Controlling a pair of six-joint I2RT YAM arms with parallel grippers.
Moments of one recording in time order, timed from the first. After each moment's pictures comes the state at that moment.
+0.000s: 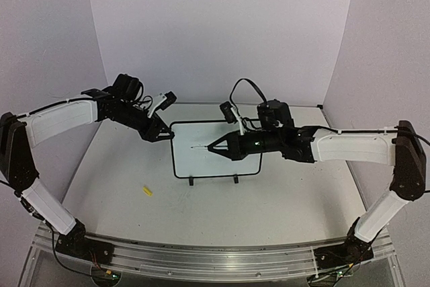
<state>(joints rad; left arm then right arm) -0.49 1.54 1.26 -0.56 0.52 0.30 0.85 1.61 1.08 0.12 -0.47 0.38</state>
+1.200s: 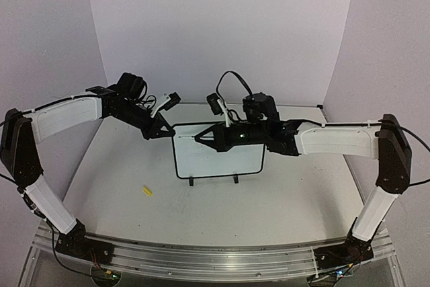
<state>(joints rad) -0.49 1.60 1.32 -0.59 0.54 0.39 0.87 1.75 1.25 0.15 -0.43 0.34</state>
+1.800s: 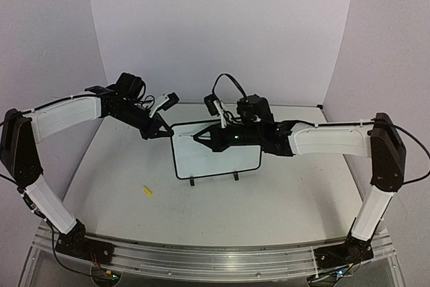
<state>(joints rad) -0.48 1.60 1.32 -0.61 0.55 0.39 0.88 1.80 1.28 0.15 -0.34 0.32</state>
